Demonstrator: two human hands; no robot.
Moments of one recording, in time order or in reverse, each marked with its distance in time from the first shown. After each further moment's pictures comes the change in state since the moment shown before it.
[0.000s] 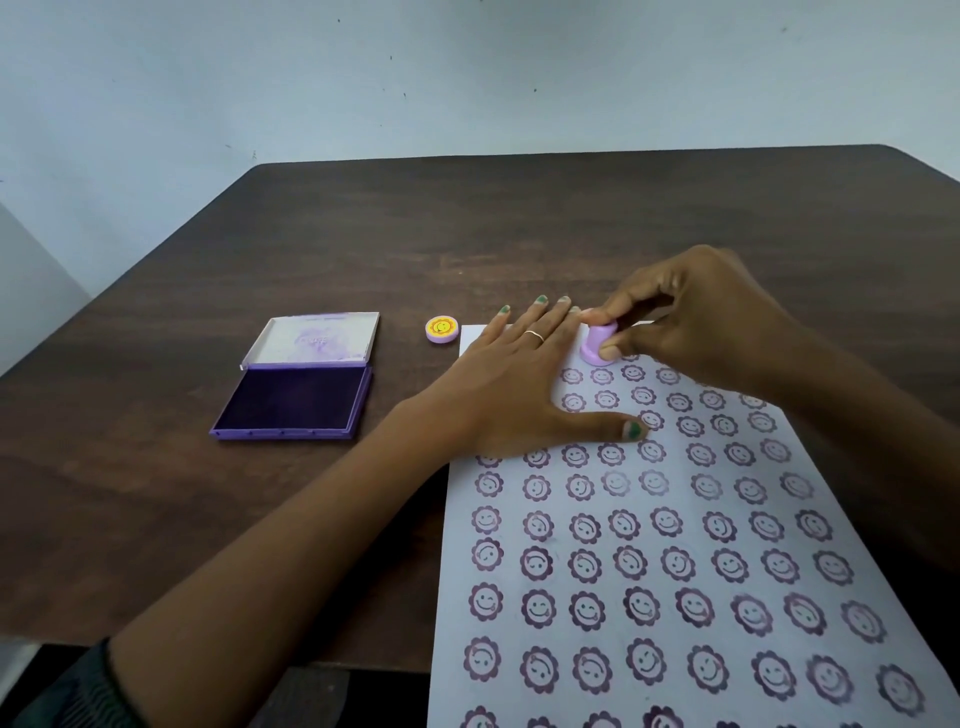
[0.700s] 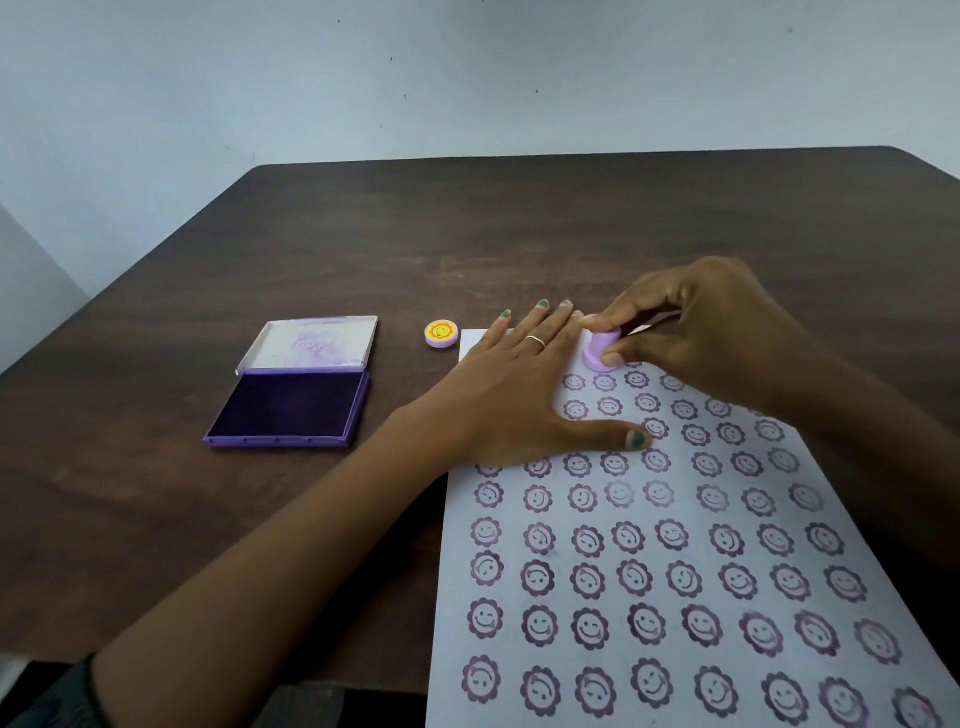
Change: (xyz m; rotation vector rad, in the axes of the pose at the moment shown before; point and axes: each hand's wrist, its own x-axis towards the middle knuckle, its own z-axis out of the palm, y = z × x) left_hand 0.001 0.000 -0.001 -0.011 -0.012 0.008; right_hand -0.003 0.000 0.001 -0.014 -0.004 -0.012
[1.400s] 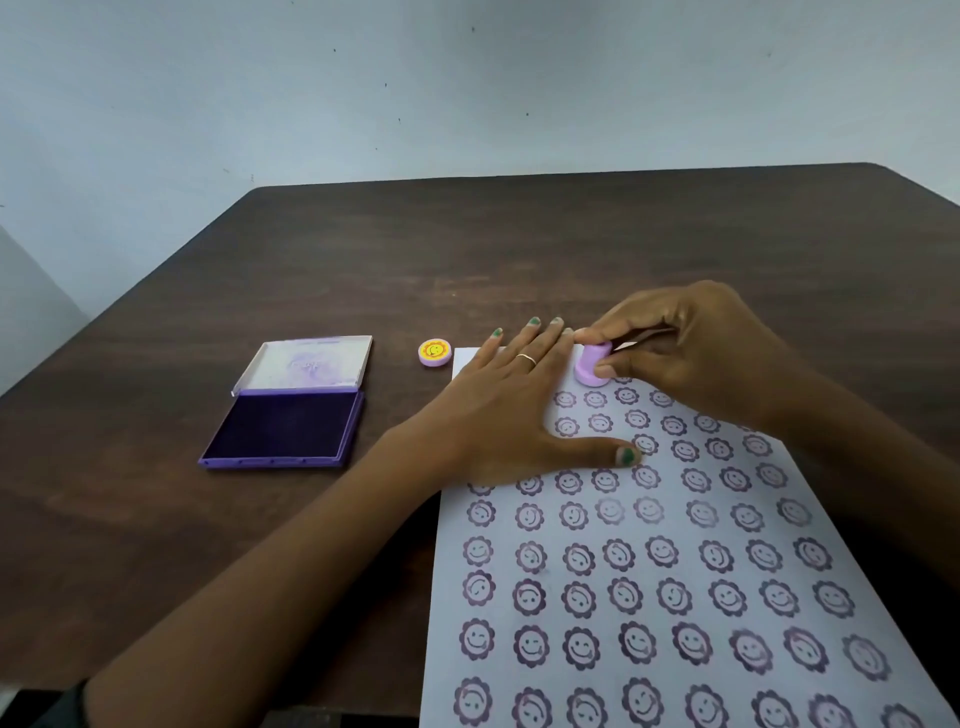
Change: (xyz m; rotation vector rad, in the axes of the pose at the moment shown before) left_hand -0.001 -0.001 0.001 -0.008 0.007 -0.011; right_hand -0.003 0.006 -0.001 0.071 0.012 -0.031
